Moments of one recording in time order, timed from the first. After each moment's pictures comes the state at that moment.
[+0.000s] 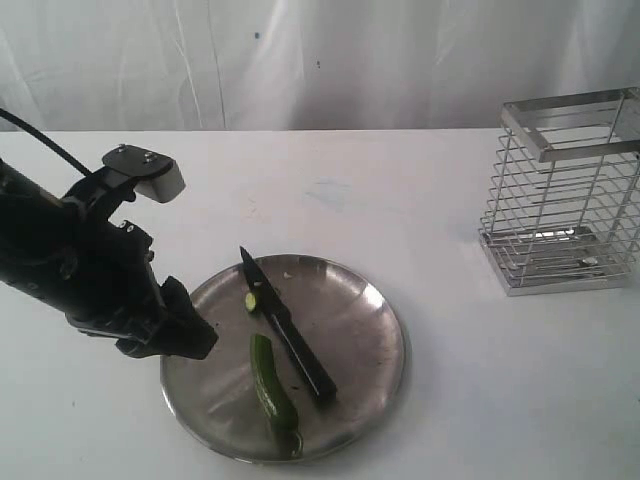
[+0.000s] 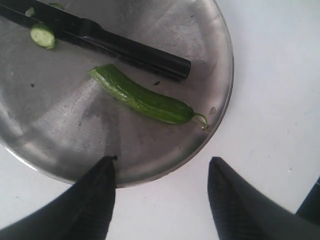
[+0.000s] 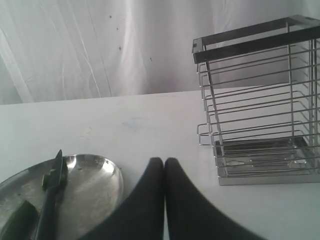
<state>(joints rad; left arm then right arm) -0.36 1.33 -0.87 -0.57 0.81 0.60 0.24 0.01 -0.01 0.30 0.16 -0.15</state>
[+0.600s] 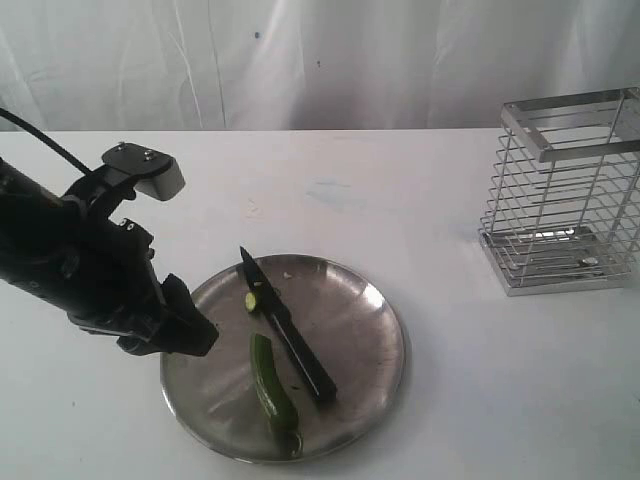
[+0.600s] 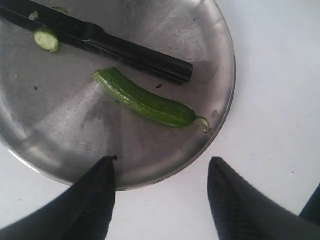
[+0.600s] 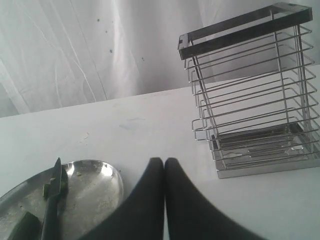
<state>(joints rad) -0.36 1.33 -0.87 -0.57 0.80 0.60 0.24 0.01 -0.01 0.09 0.16 0.15</state>
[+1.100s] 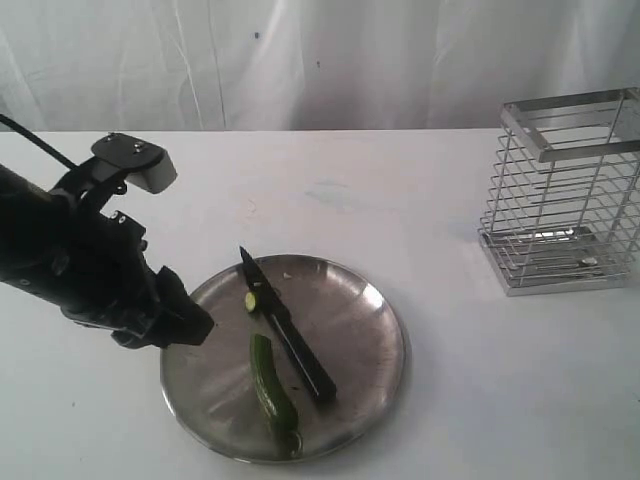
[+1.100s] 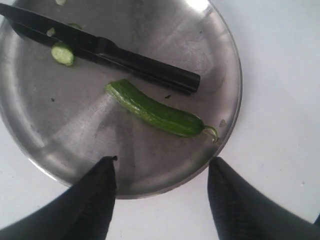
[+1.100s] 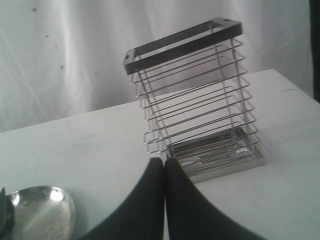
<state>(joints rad) -0.37 1.28 -0.85 -0.56 0.75 0.60 0.05 0.01 -0.01 0.09 0.16 0.15</state>
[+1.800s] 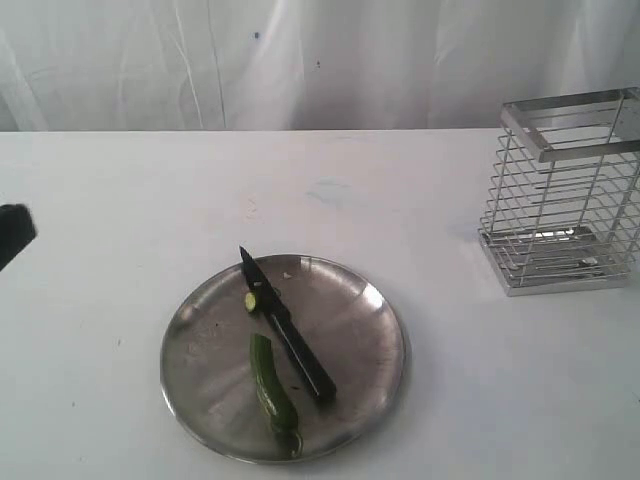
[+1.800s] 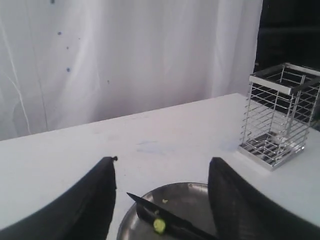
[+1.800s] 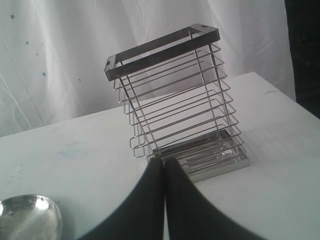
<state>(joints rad) -0.46 0.43 -0.27 -0.25 -0.06 0.16 0.01 0.01 -0.01 0.09 0.16 0.15</state>
